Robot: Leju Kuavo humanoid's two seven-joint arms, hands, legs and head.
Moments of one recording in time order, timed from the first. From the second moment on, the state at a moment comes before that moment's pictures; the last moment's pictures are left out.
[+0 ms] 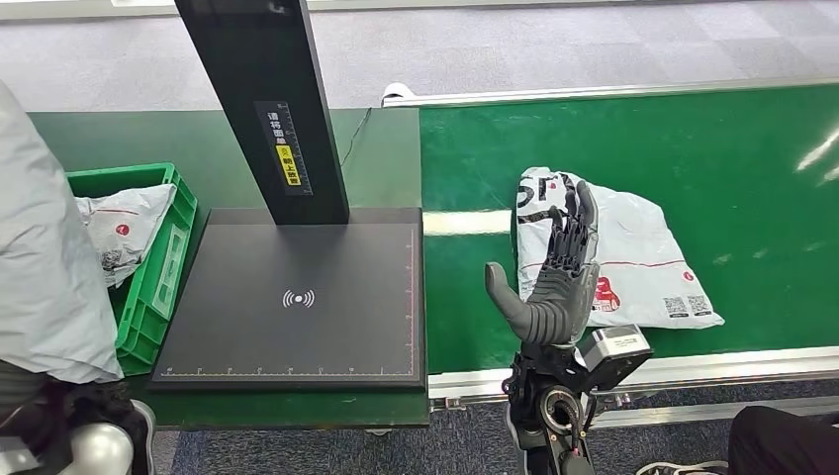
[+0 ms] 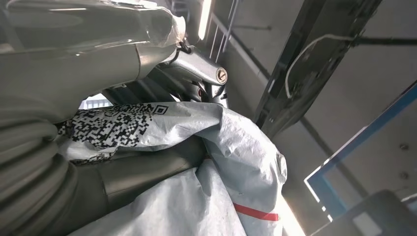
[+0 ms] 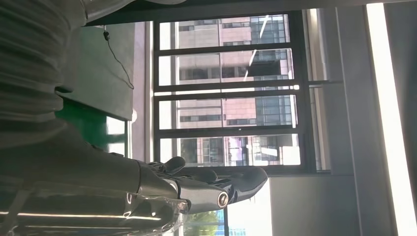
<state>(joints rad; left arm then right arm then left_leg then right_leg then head) -0.13 -0.26 -0.06 -1.90 -0.59 0.70 -0.70 -0.09 0.29 0.09 -1.33 0.08 -0.11 -0.70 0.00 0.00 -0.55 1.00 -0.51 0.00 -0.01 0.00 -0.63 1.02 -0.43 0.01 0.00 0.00</state>
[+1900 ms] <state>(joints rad) -1.02 0.17 0.07 -0.31 -1.12 0.05 0.18 -0.07 0.28 0.14 -1.37 0.10 -0.14 -0.70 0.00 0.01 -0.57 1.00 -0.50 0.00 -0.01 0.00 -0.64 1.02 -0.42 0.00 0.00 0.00</state>
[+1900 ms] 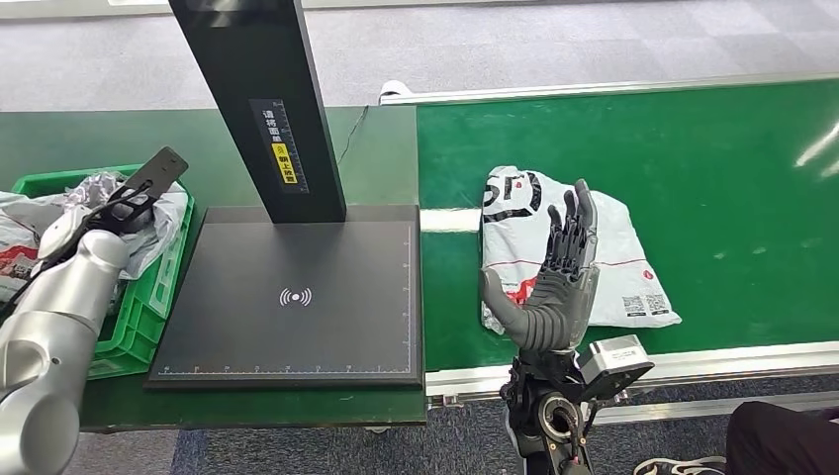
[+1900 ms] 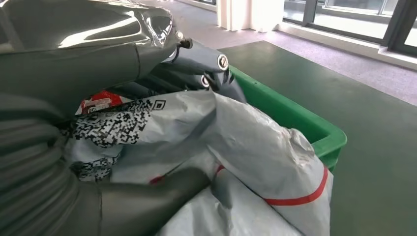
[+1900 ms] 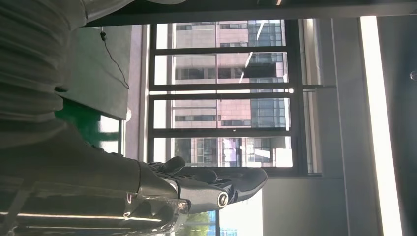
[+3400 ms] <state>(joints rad) -0.08 -0.11 0.10 -1.74 -0.09 0.62 -0.70 -0.04 0.28 0.14 -1.33 0.13 -0.19 -0.70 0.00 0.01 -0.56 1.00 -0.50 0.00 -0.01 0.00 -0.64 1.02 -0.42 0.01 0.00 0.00</state>
